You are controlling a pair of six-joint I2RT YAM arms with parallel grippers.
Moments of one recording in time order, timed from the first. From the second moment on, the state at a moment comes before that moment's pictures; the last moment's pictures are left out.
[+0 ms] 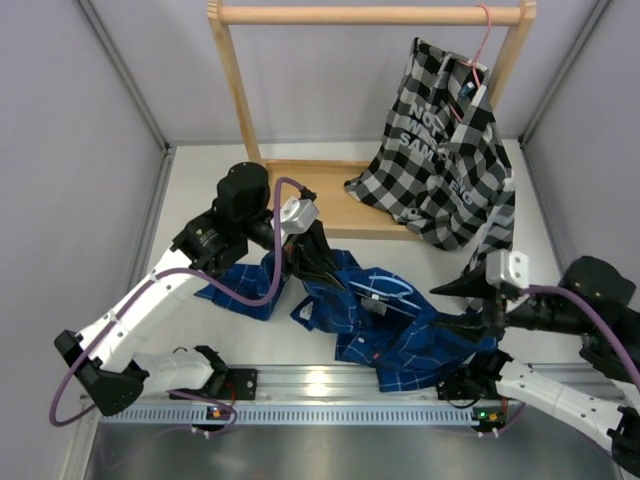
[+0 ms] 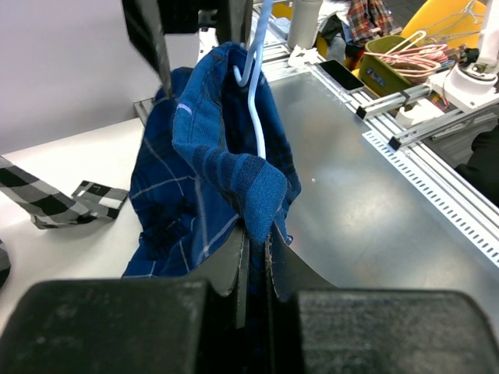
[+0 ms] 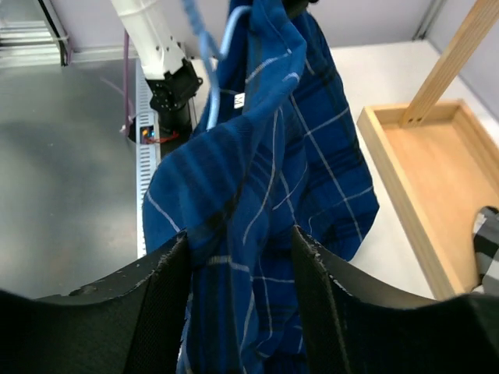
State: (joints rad) left arm -0.75 1.19 1.34 -0.34 1.35 0.11; right arm 0.87 0.48 1.20 -0.86 -0.48 -0.15
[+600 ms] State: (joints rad) left arm -0.74 1.18 1.35 -0.34 1.24 0.10; right arm 0.87 0.56 1.16 -0.82 -0.47 -0.15
